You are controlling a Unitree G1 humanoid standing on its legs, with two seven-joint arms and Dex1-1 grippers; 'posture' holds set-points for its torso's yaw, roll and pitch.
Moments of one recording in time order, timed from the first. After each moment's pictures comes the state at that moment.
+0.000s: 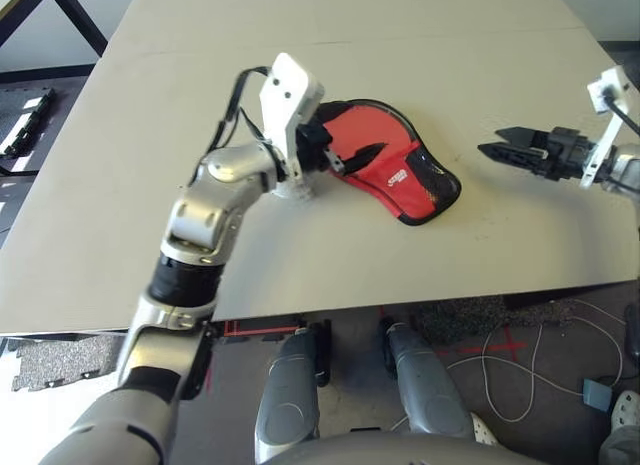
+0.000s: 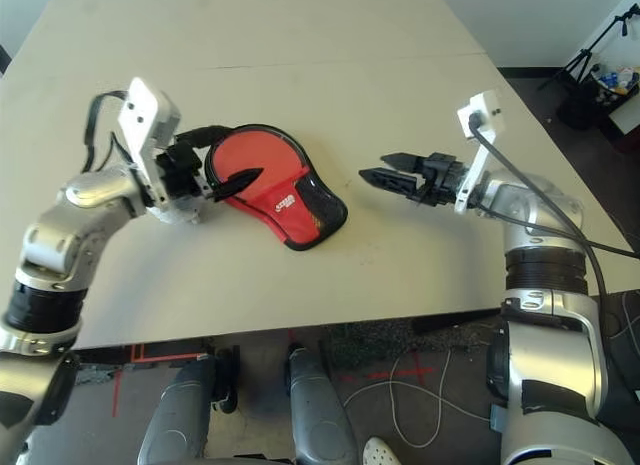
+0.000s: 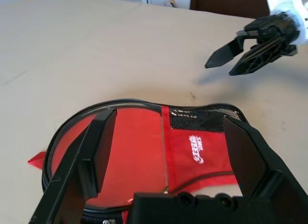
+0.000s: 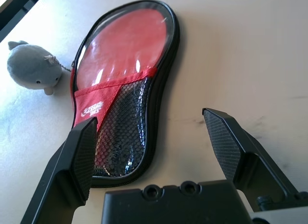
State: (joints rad) left arm -0.68 0.51 -0.09 -0.25 -0.35 0.62 -0.72; right arm -0.80 -0.72 -0.08 0.56 0.39 0.68 1.18
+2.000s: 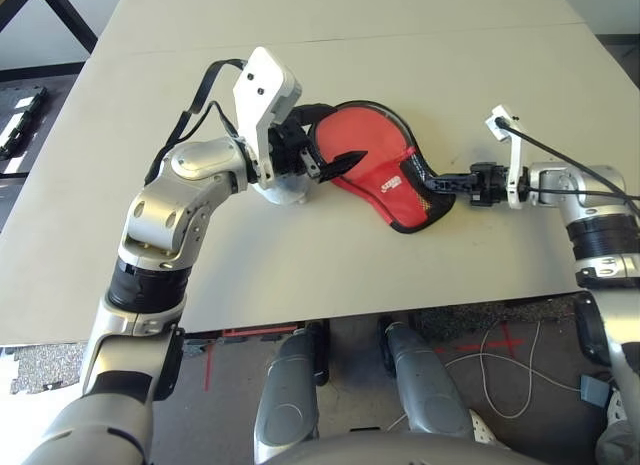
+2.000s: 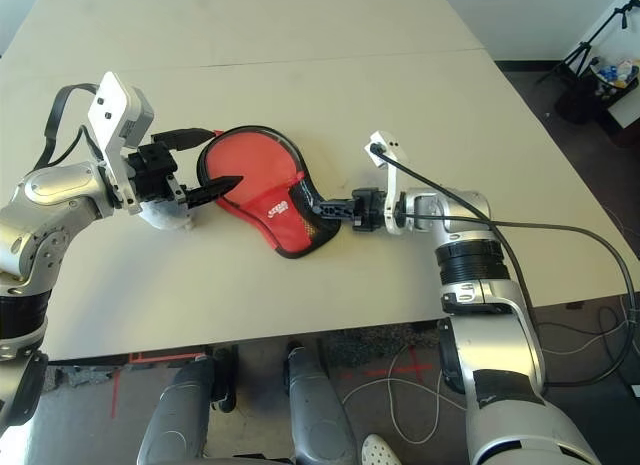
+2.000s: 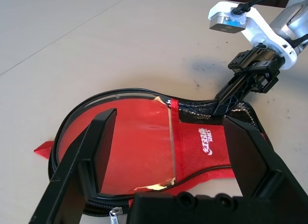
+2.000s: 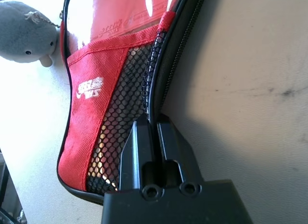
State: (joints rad) left arm -0.67 0.56 -0.07 -0.27 -0.36 0.65 -0.74; right arm -0.85 -0.57 0.06 0.55 0.31 0.95 1.12
